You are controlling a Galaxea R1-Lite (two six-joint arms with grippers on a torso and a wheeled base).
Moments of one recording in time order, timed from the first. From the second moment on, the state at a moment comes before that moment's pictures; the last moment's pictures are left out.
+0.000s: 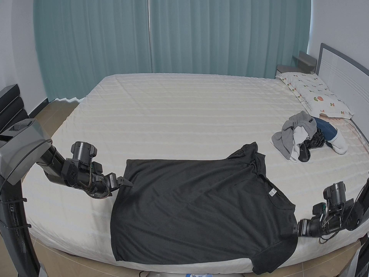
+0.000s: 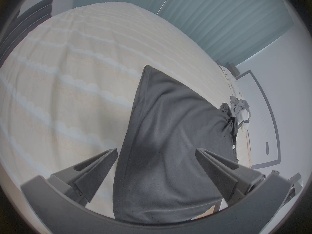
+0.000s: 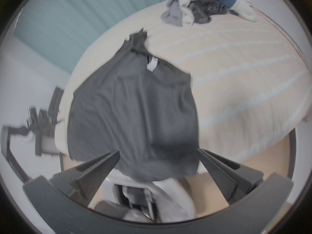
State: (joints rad) left arm -0.05 2.23 -1.03 -0.25 -0.39 -0.38; right arm 0.02 1.89 -0.18 -0.65 0.25 0.28
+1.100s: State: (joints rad) left arm -0.10 2.31 -1.06 -0.45 -0.49 -0.69; right arm 0.20 2.49 -1.44 -0.35 -0.23 0.68
